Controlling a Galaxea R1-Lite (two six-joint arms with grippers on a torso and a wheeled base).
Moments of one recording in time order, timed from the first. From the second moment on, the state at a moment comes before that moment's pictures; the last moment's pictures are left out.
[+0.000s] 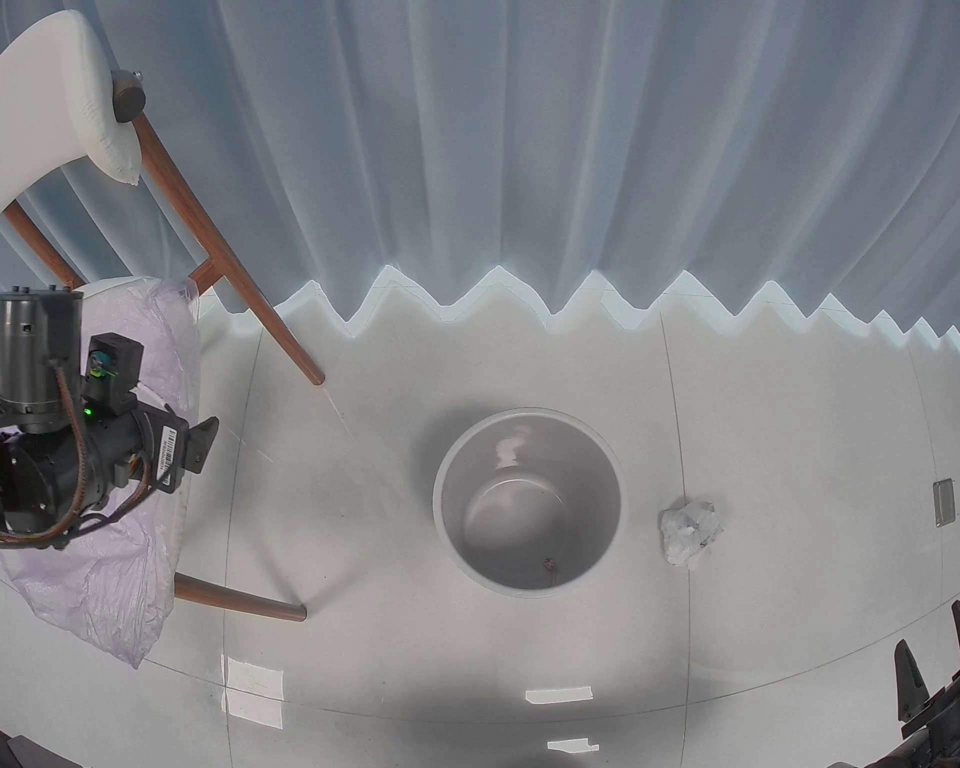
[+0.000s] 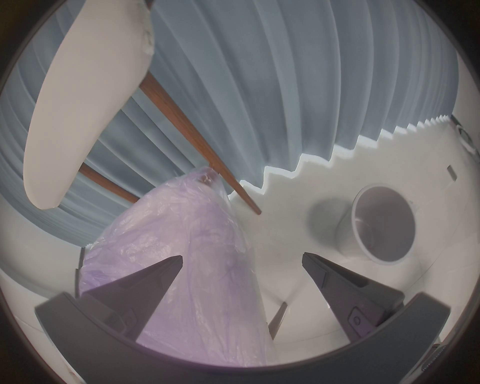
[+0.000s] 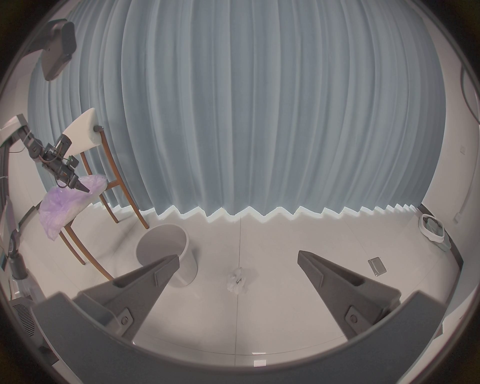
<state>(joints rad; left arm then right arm) -0.38 1.33 -0.82 -0.13 0.52 0.21 0.00 0.02 -0.02 -0.01 0.03 -0.01</state>
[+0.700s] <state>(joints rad) -0.33 1.53 -0.80 -0.28 0.60 0.32 0.00 0.02 -0.02 -0.01 0.03 -0.01</state>
